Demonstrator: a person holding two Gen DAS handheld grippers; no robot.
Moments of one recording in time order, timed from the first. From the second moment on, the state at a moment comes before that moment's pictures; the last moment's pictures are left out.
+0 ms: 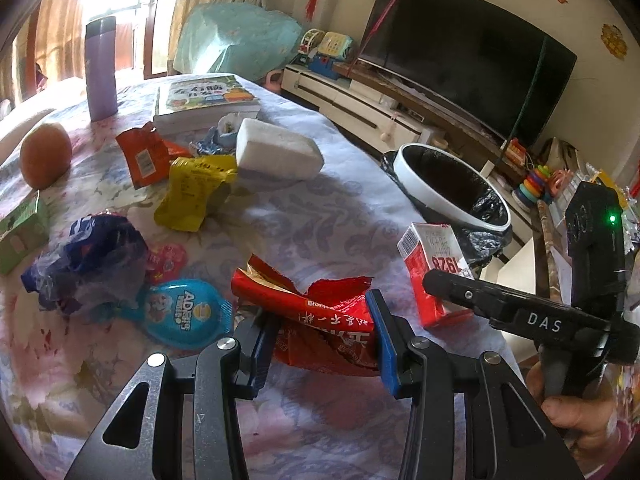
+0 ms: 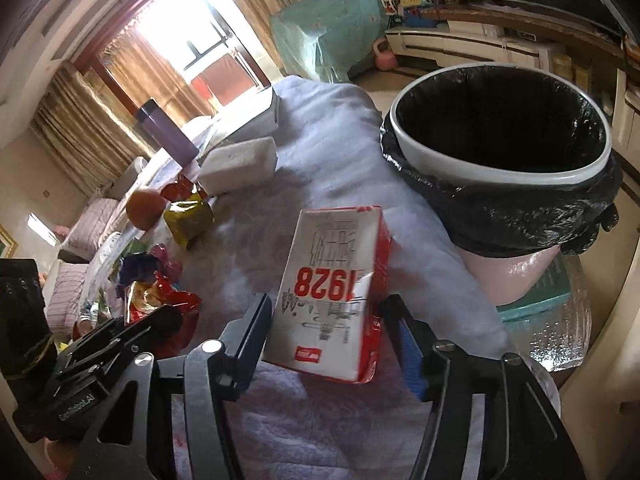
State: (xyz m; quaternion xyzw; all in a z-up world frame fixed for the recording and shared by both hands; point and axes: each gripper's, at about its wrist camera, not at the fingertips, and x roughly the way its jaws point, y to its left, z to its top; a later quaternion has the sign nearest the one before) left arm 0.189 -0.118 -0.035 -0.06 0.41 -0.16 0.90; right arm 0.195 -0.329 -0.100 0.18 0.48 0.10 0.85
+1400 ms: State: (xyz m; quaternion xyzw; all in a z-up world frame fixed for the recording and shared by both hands) left arm 0.287 -0.247 -0.011 0.00 0.39 -0.26 0.88; right arm 0.214 -0.459 -0.050 0.22 0.40 0.02 0.89
